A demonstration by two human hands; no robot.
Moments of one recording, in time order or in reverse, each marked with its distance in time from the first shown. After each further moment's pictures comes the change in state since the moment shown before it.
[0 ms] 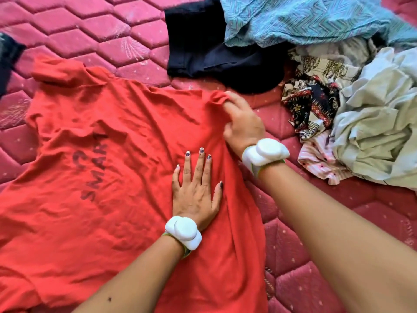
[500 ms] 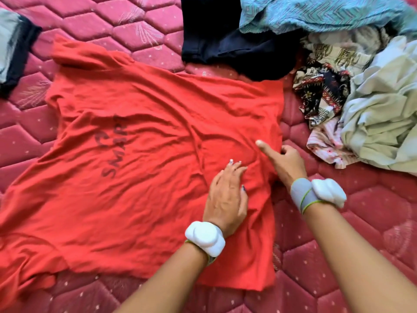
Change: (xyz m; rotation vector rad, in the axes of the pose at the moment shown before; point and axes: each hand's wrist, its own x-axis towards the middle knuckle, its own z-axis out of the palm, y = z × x) left_hand -0.045 0.034 -0.010 -0.589 0.103 0.164; right_hand -0.102 0.038 -0.026 0.239 -0.129 0.798
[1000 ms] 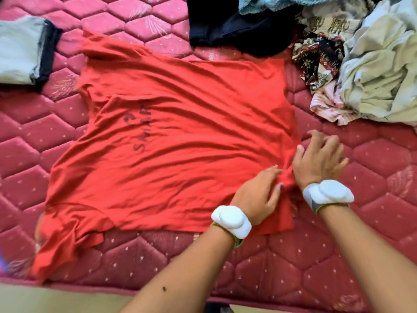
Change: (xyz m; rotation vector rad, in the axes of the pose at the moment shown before) left_hand -0.072 0.029 -0.026 -0.273 -0.395 0.109; right_hand -0.100 0.064 0.003 -0.604 0.633 -0.247
